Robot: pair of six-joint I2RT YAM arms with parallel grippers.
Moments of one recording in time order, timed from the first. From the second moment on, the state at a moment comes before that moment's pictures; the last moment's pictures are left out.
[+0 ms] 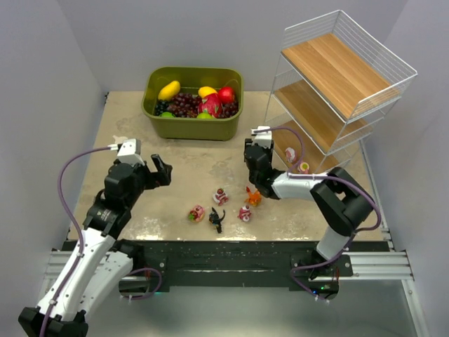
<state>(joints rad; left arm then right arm) -0.32 0.62 0.65 -0.38 -0.12 -0.39 0.73 1.70 0.81 0.53 0.79 0.25</state>
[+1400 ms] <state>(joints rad) -0.32 0.70 0.65 -0.40 -0.14 -0.40 0.53 1.99 1.07 0.56 0.92 0.25</state>
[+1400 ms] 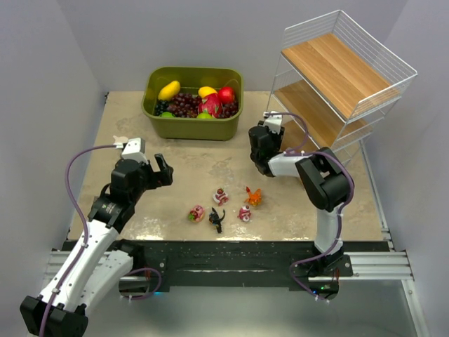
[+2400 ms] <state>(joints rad) -0.32 0.70 0.66 -0.40 -0.15 -0.40 0.49 2.03 1.20 0.32 0.97 0.33</state>
